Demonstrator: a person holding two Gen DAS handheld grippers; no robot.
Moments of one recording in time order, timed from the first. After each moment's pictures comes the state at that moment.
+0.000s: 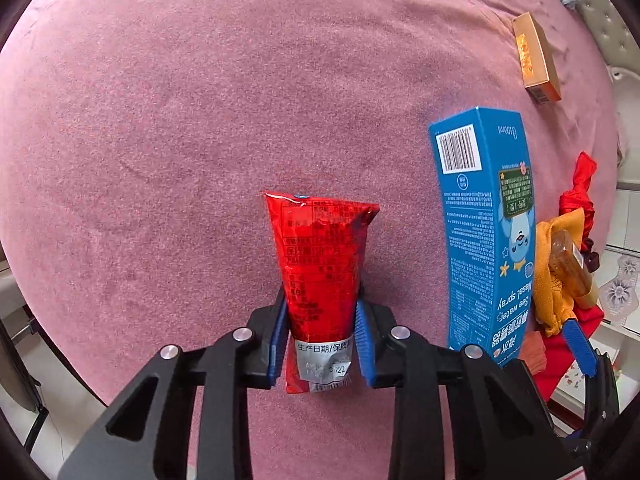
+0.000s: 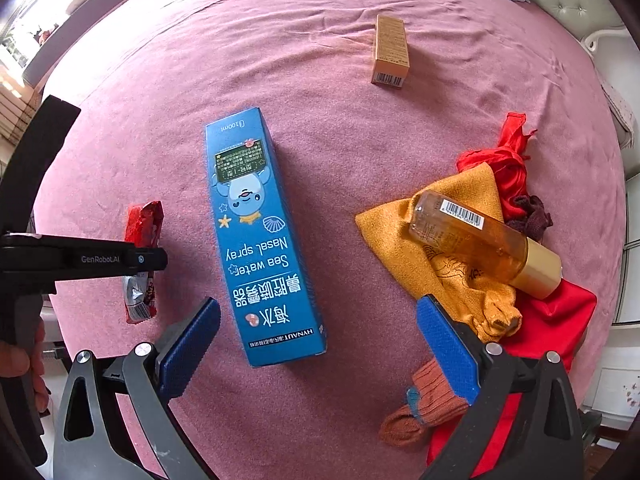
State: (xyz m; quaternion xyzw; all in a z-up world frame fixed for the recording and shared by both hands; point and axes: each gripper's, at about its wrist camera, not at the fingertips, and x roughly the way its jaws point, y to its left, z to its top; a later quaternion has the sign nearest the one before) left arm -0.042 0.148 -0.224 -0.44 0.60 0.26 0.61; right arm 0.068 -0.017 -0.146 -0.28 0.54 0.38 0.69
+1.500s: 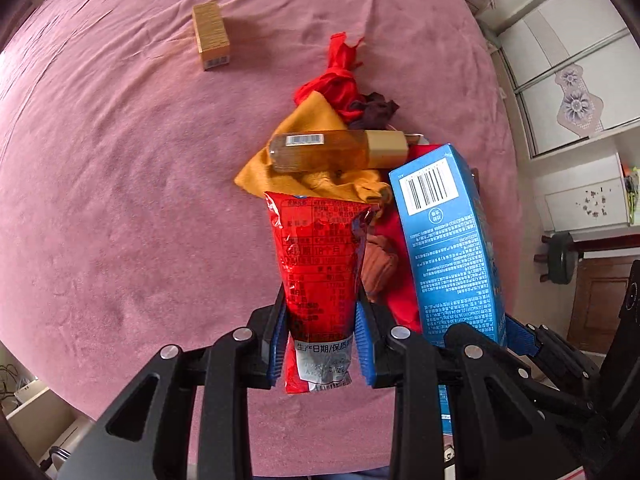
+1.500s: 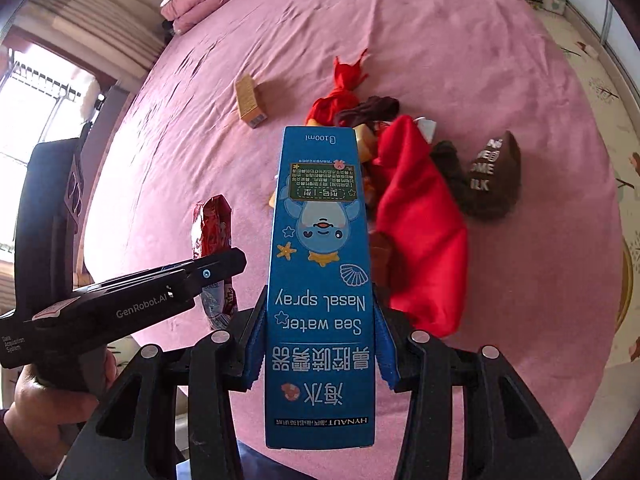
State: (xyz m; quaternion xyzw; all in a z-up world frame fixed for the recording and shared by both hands) left arm 0.072 -0.051 -0.102 -0.21 0.64 0.06 0.74; right arm 0.112 -0.219 -0.083 0.06 0.62 0.29 0.72
